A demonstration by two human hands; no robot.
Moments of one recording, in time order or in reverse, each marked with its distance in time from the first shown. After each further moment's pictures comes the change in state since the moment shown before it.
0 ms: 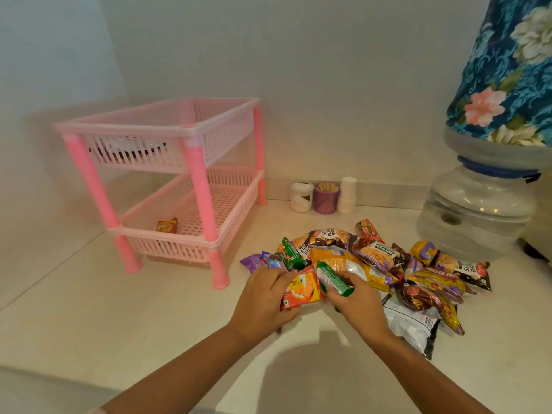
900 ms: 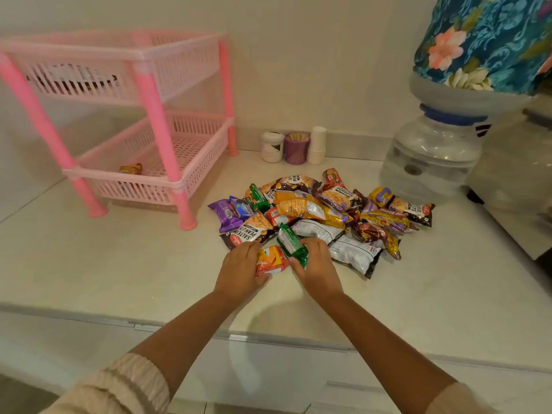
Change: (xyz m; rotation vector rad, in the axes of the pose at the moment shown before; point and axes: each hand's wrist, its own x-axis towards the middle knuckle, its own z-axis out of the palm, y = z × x) left_hand -0.048 0.052 0.040 -0.066 -0.373 -0.377; right_hand -0.040 0.072 0.017 -0.186 -0.077 -0.250
